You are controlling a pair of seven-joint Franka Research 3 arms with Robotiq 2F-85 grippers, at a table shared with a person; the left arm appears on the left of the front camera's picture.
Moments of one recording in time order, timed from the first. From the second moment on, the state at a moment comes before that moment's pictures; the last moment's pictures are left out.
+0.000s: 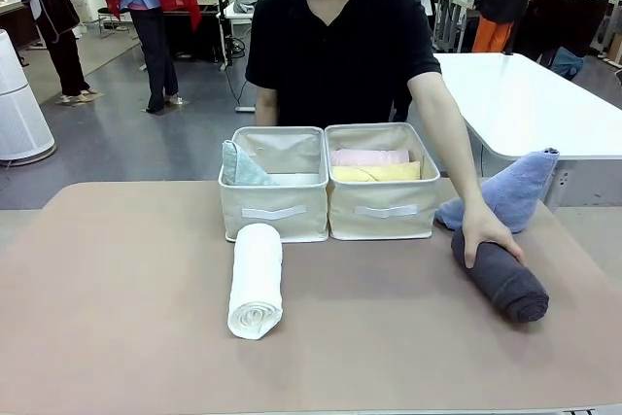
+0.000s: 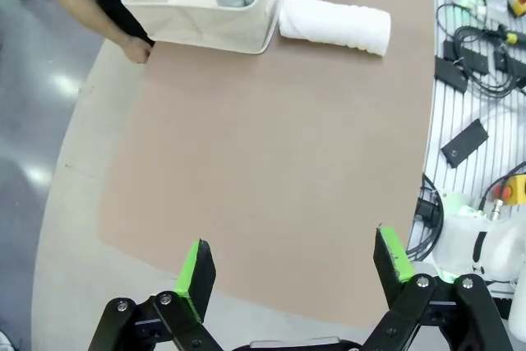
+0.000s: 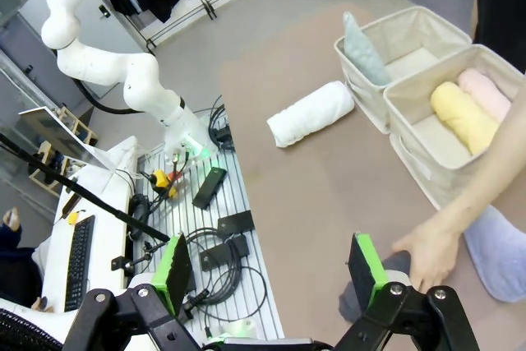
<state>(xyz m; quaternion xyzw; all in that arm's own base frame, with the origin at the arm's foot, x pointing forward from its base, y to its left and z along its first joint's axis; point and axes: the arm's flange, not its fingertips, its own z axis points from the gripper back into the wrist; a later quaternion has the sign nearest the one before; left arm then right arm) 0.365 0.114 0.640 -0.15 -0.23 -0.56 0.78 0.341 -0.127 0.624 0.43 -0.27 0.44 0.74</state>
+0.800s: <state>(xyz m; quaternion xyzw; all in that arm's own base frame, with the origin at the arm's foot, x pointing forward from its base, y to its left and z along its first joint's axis) 0.368 0.138 0.637 -0.28 -0.28 -0.62 0.68 0.341 -0.127 0.624 0.43 -0.27 0.44 0.74</state>
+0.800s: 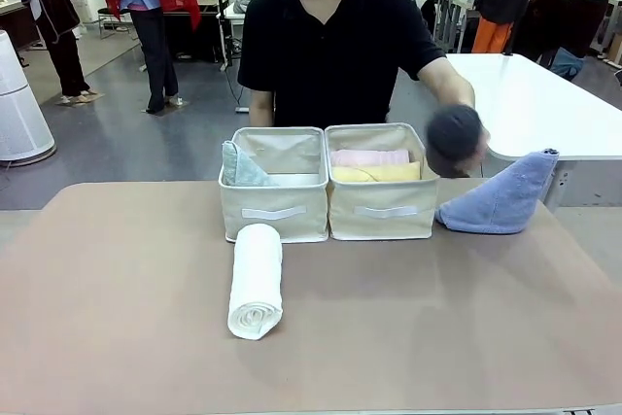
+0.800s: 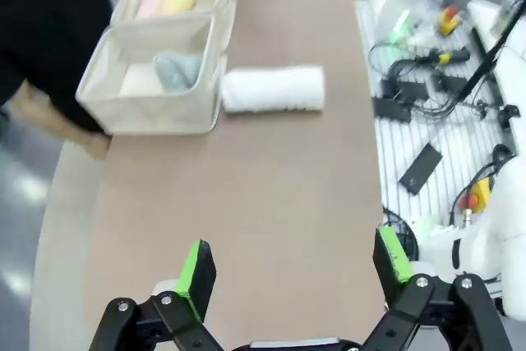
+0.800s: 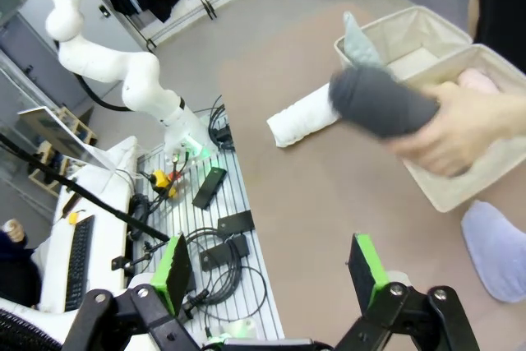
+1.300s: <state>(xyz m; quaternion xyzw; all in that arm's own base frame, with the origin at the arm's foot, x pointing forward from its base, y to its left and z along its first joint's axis) 0.381 0.246 0.596 -0.39 -0.37 -0.58 0.62 0.341 -0.127 0.624 0.43 -0.27 0.44 0.74</state>
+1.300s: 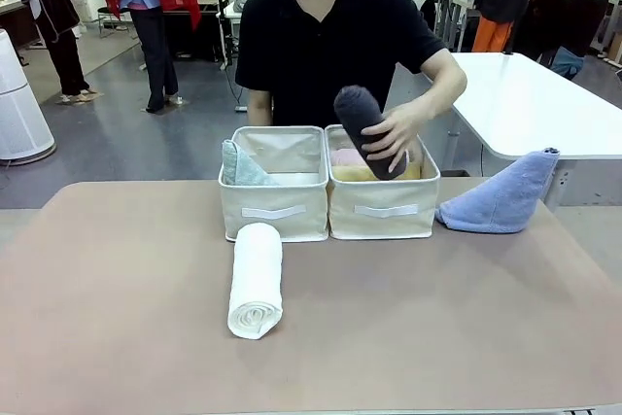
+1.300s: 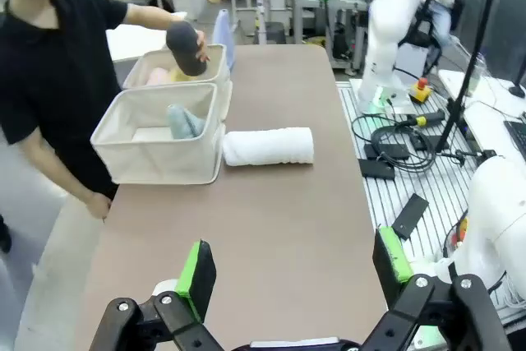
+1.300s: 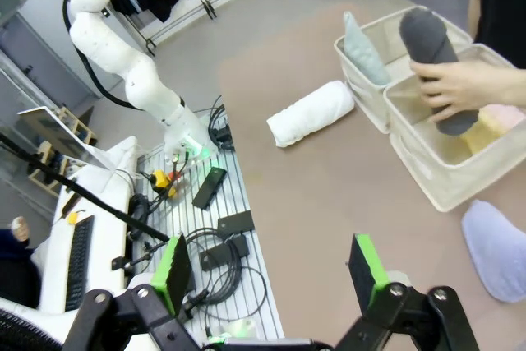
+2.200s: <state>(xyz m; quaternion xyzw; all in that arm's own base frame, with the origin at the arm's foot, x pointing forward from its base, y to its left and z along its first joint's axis) 0.385 0.270 0.595 -0.32 -0.39 -0.50 0.70 0.341 -0.127 0.624 0.43 -0.27 0.44 0.74</state>
